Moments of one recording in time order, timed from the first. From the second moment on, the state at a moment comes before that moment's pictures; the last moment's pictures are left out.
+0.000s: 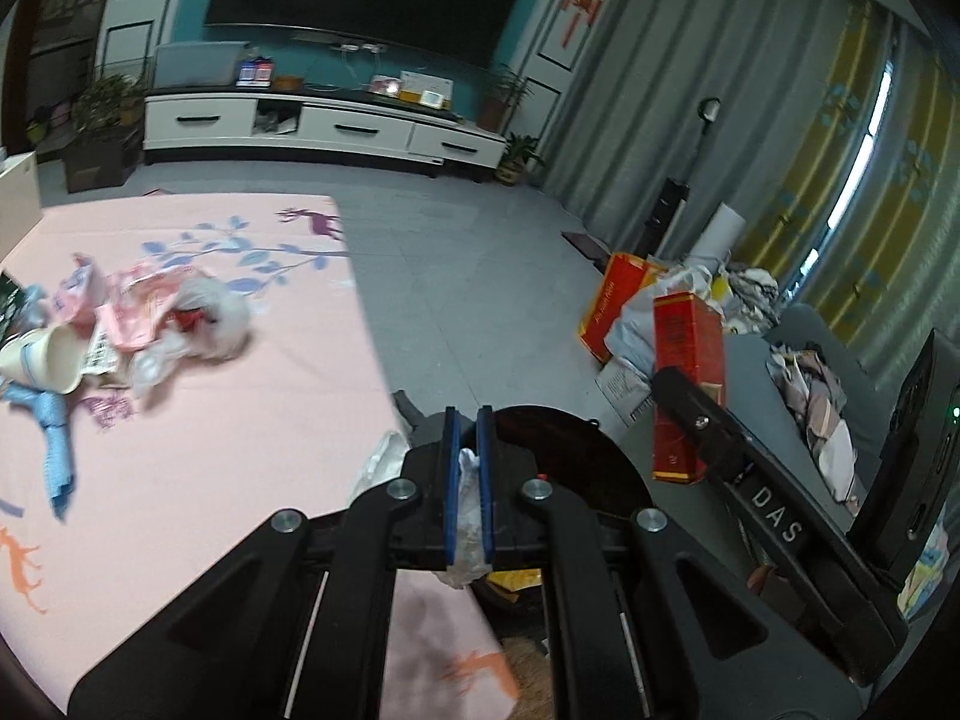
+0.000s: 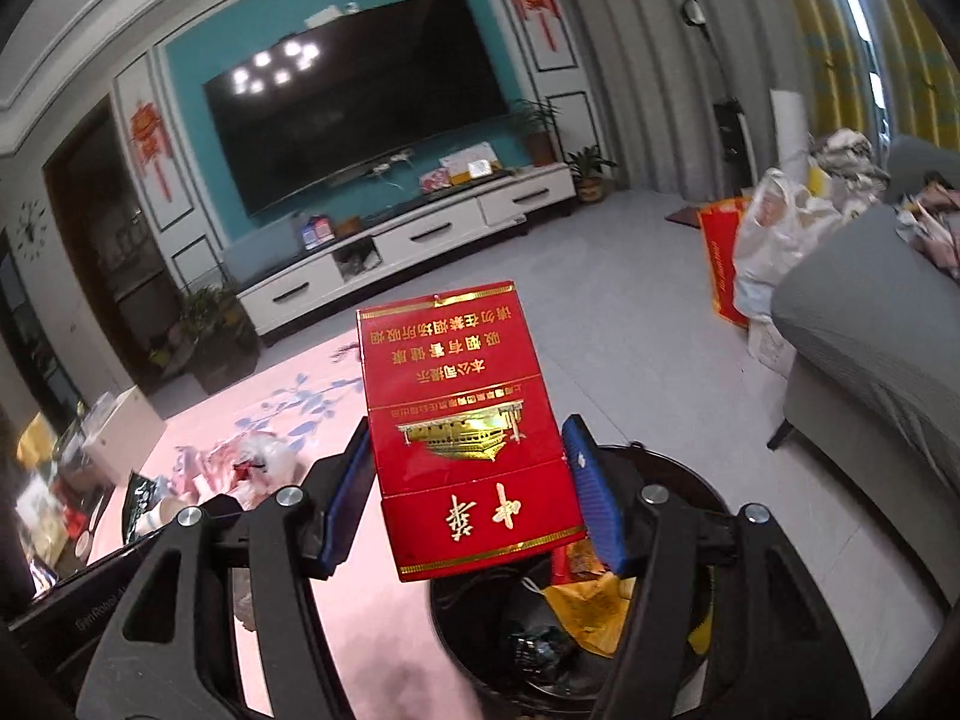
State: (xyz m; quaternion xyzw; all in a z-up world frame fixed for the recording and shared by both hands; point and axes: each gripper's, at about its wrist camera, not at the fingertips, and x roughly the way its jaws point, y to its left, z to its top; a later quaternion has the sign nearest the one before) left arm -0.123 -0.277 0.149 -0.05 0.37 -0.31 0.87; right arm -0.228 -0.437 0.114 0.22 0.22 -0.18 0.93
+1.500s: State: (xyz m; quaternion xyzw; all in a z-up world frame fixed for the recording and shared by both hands) left arm -0.106 -0.426 0.021 0.03 0.51 -0.34 0.79; right arm -0.208 -0.519 0.035 0.30 0.34 -0.25 0.85
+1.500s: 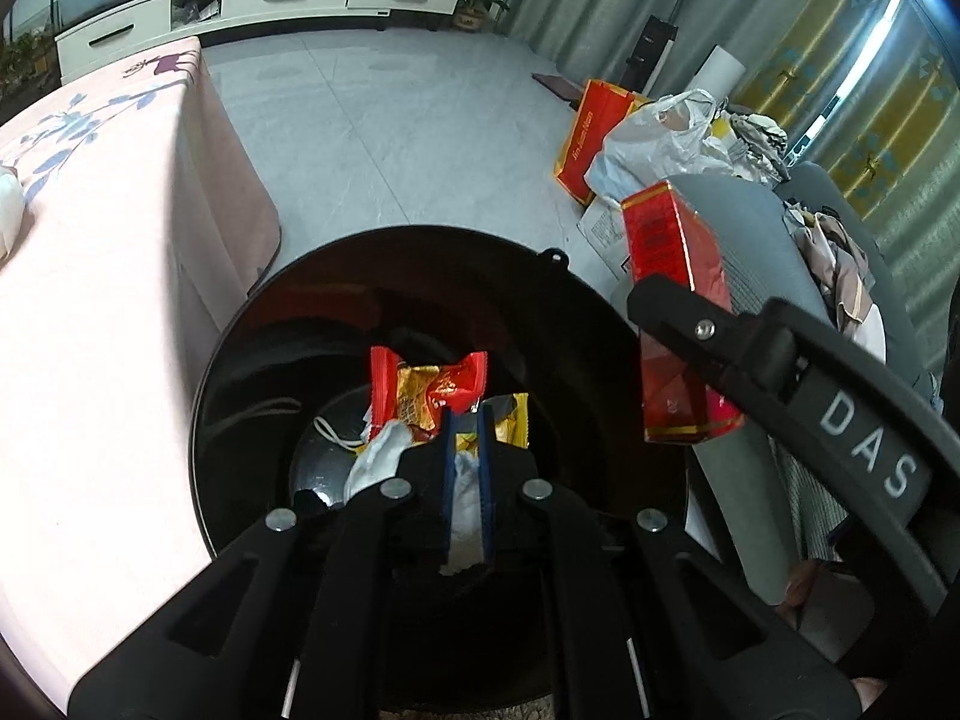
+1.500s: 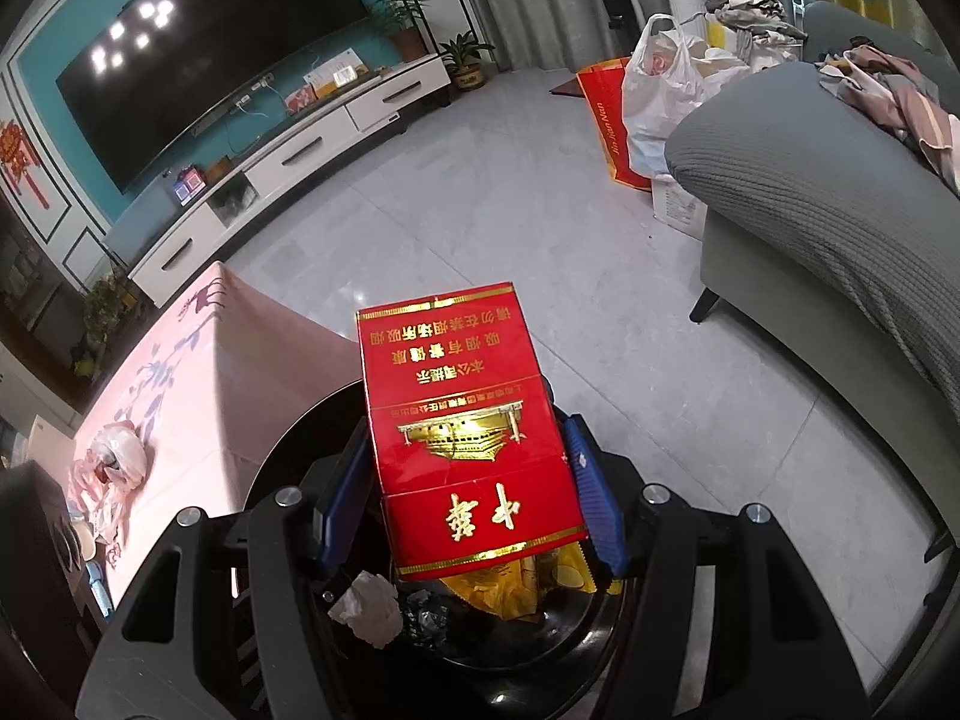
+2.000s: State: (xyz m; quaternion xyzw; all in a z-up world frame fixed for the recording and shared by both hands) left arm -0.103 -0.325 0.088 -0.04 0.43 -0.29 0.85; right arm -0.213 -0.503 0.060 0.28 0.28 -0.26 0.88
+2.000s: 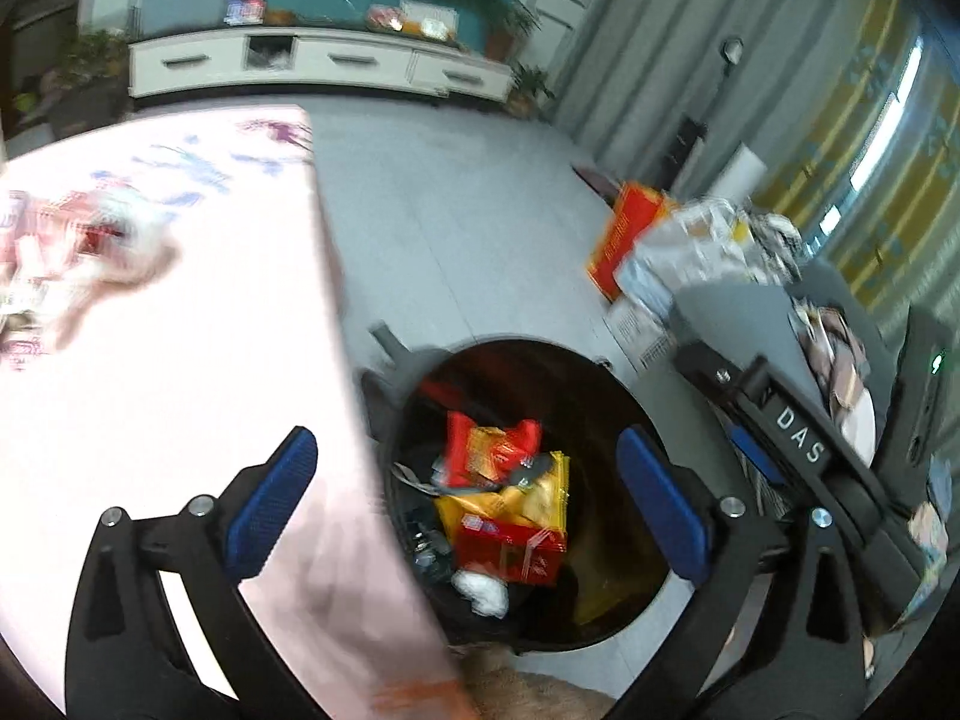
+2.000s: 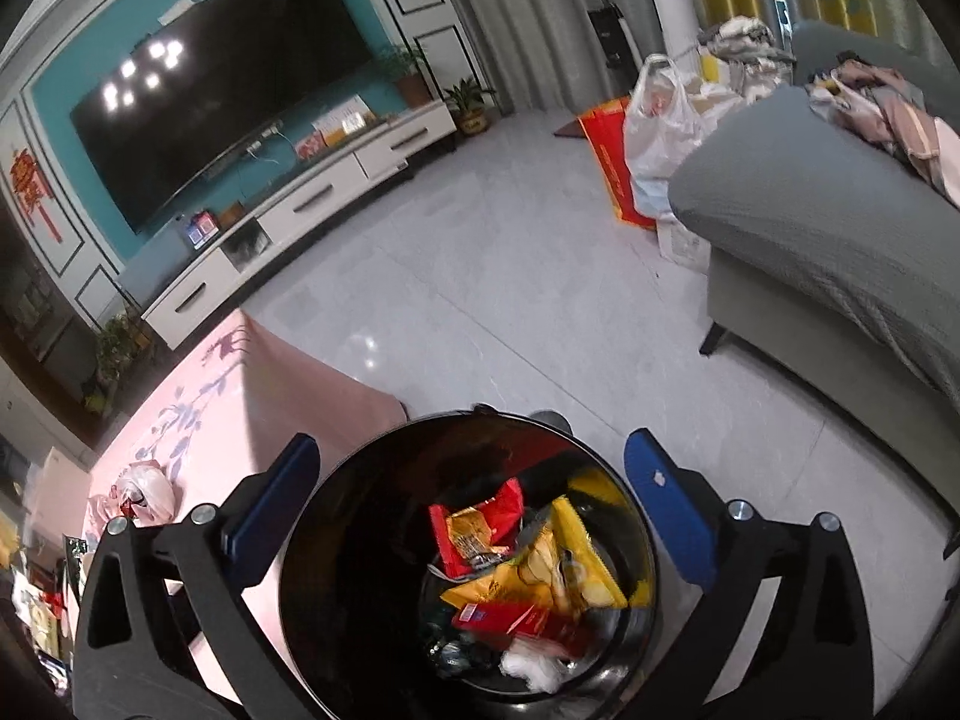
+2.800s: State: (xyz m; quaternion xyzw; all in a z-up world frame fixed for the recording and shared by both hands) left arm -0.003 -0.038 0.076 -0.07 0.39 0.01 0.92; right arm -0.126 -0.333 0.056 0.05 0.29 -0.18 0.94
